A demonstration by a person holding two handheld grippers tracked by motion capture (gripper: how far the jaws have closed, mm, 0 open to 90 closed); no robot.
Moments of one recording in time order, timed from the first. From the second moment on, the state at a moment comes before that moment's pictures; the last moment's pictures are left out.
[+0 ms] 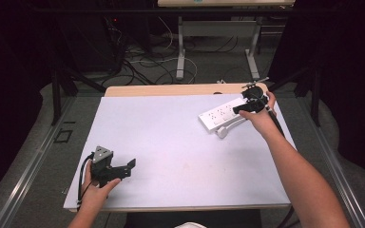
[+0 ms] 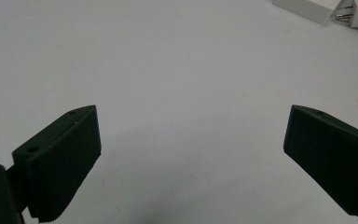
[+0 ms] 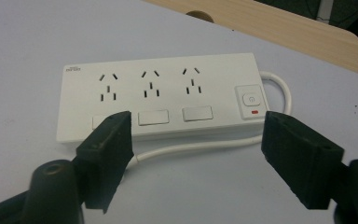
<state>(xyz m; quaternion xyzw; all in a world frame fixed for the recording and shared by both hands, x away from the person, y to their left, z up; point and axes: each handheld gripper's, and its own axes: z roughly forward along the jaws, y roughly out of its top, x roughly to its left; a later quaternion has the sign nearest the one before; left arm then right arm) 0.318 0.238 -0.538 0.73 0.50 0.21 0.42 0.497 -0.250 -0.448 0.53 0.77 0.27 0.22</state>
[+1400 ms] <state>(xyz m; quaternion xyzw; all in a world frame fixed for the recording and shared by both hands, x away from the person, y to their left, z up) 0.318 0.238 -0.539 0.73 0.50 0.21 0.42 0.520 -0.247 -0.473 0.55 0.77 0.26 0.21</state>
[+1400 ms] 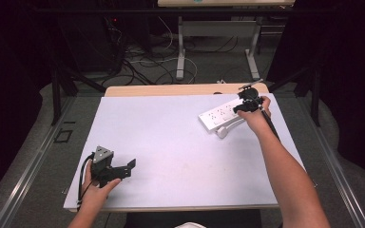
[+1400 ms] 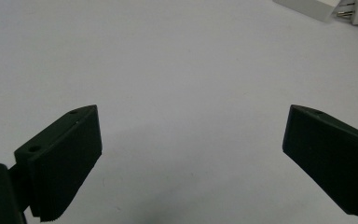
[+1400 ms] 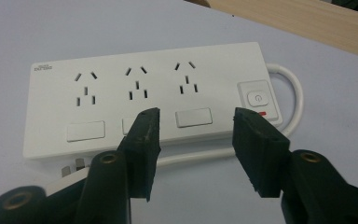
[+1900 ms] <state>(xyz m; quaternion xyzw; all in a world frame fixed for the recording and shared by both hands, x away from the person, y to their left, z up) 0.318 0.238 -0.539 0.73 0.50 0.21 0.42 0.528 -0.244 -0.484 0.56 0.76 0.25 0.20</state>
